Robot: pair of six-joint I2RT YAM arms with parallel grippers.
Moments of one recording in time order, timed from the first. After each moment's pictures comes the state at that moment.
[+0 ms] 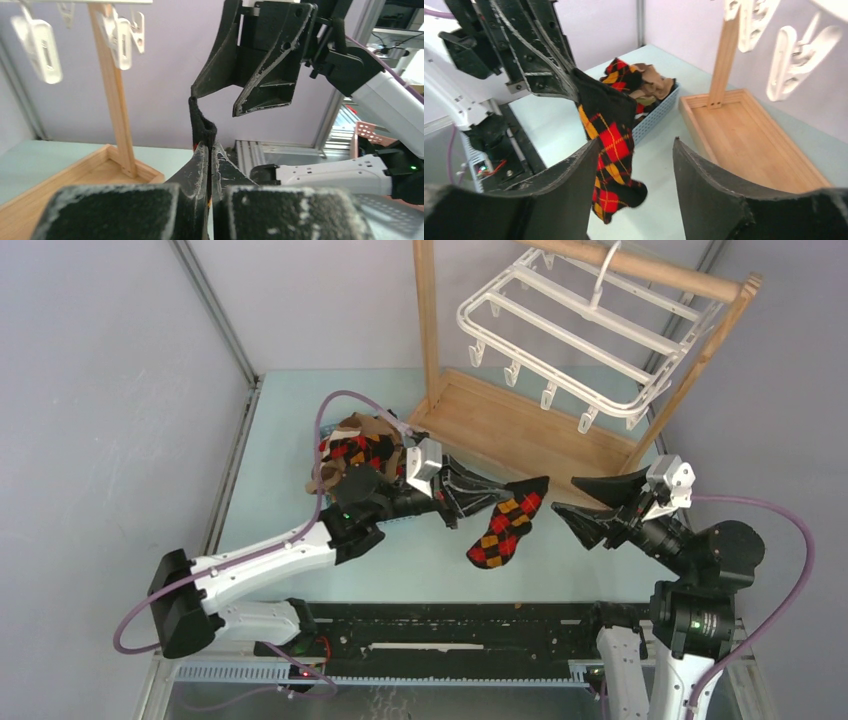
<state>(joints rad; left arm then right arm) -1.03 1.22 0.94 0.66 0.48 -0.25 -0.20 0.43 0.98 -0.36 -1.09 0.21</state>
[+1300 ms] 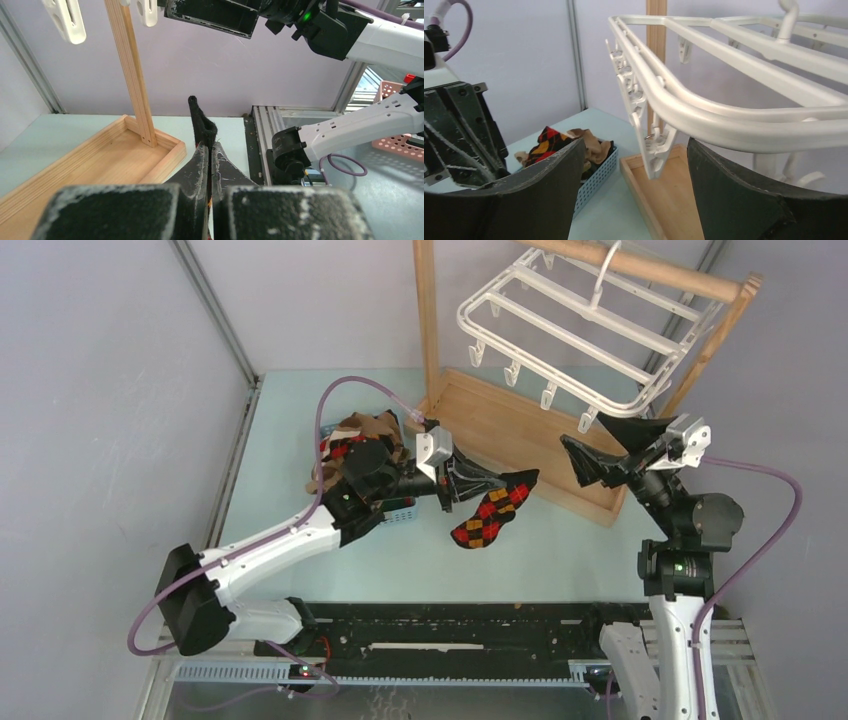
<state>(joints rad) -0.89 1.27 0.99 0.50 0.64 -0.14 -0.09 0.60 0.82 0.25 -0.71 0.30</state>
